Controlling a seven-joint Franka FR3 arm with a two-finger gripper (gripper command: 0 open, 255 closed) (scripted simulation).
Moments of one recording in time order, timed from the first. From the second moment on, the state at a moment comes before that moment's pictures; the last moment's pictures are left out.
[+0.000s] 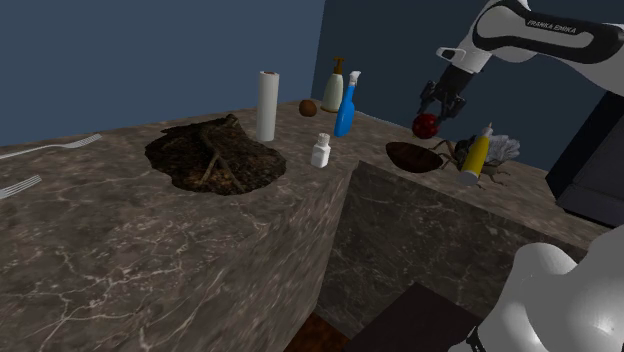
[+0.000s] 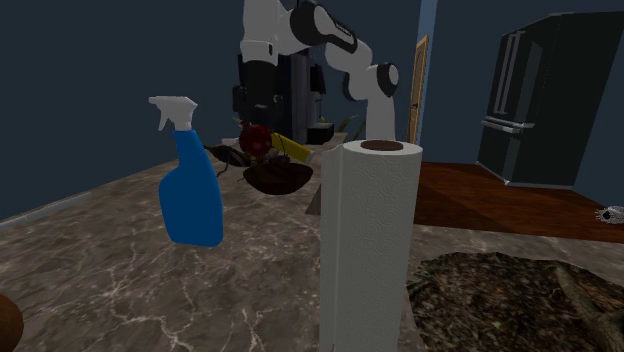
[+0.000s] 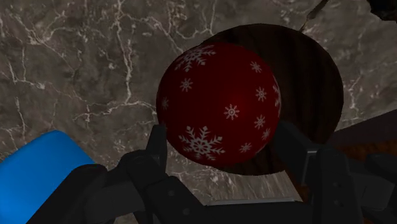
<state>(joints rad) 0.40 -0.37 -0.70 -1.76 -0.10 1.65 -1.60</state>
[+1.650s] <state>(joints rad) 0.35 -0.52 -0.64 -2.05 -0.18 1.81 -1.54</state>
